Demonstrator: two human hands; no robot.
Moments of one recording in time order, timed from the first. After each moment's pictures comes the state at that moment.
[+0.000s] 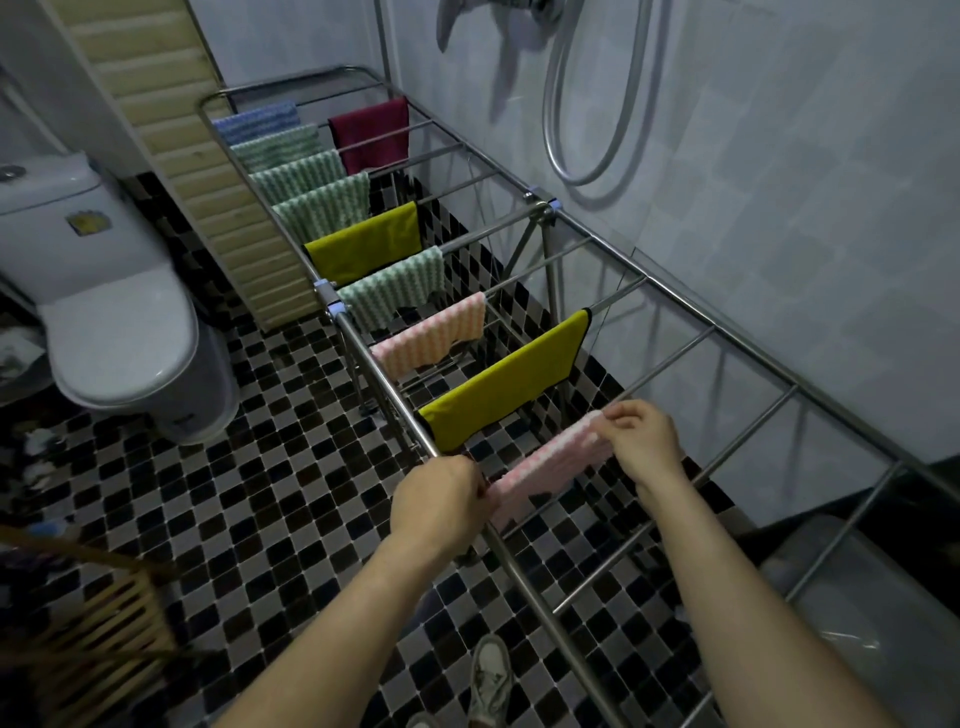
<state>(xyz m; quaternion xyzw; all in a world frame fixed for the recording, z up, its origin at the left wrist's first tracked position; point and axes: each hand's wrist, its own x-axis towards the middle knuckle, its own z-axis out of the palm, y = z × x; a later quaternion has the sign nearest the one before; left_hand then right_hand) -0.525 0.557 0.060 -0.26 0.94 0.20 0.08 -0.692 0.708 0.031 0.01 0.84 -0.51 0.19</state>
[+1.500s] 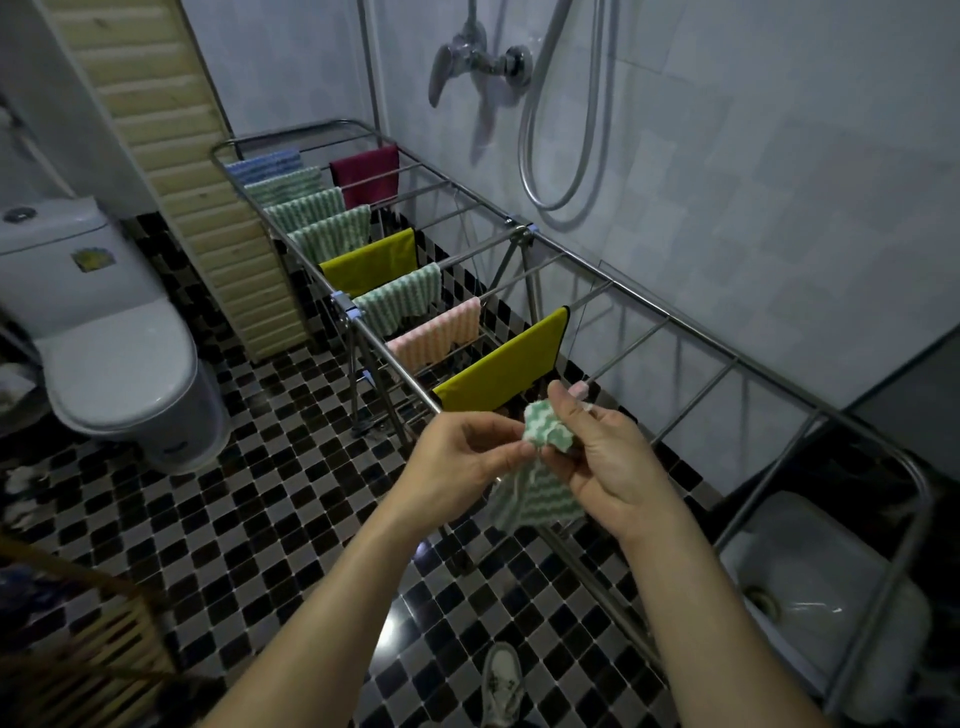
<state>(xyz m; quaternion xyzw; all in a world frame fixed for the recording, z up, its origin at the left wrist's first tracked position) -0.448 0.572 0.145 -0.11 0.75 0.65 -0.04 -0.527 0.711 0.170 0.04 0.52 -0.78 0.35</state>
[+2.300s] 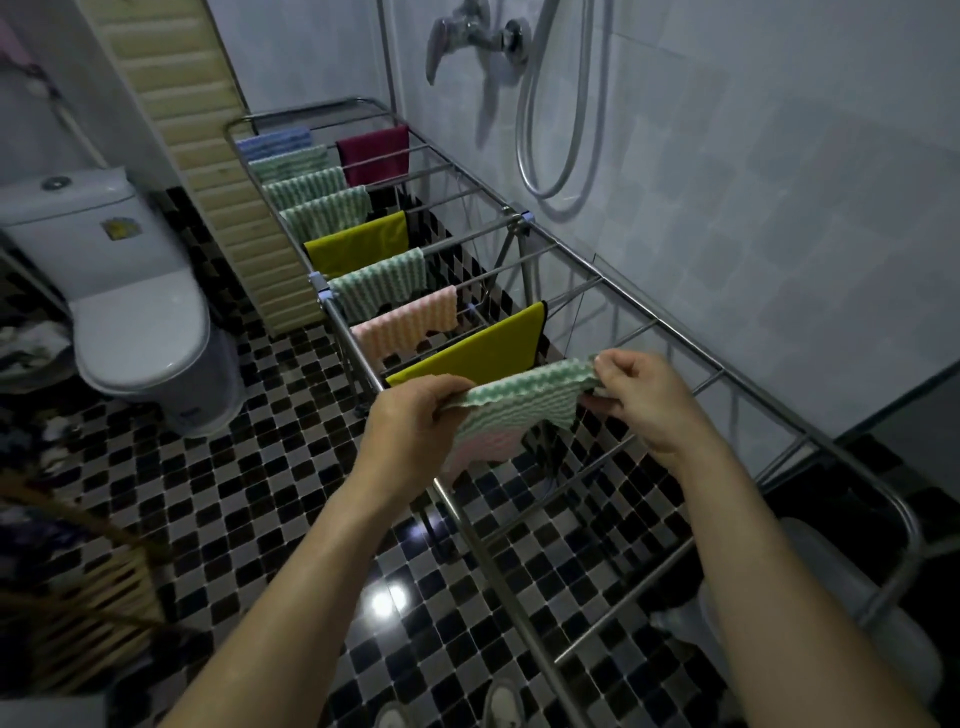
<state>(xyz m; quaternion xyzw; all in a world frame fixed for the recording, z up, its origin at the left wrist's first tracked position) -0.504 0.611 0.132 -0.17 0.90 0.31 -0.26 -0.668 0.779 0.148 -0.18 0.73 -0.60 0.27</state>
